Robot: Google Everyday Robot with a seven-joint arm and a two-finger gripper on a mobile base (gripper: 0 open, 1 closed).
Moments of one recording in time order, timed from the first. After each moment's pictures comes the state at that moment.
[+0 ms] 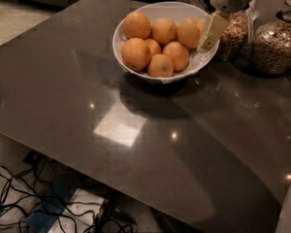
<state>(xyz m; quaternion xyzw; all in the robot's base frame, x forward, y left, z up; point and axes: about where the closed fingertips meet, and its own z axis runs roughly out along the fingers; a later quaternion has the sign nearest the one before) 0.686 -0.163 0.979 -0.66 0.68 -0.04 0.32</state>
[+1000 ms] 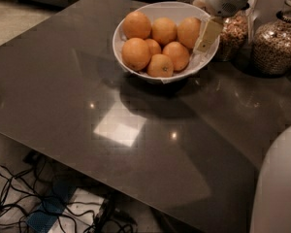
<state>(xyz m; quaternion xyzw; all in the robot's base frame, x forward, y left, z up) 0.701 -0.163 0.955 -0.67 0.69 -0.03 0.29</state>
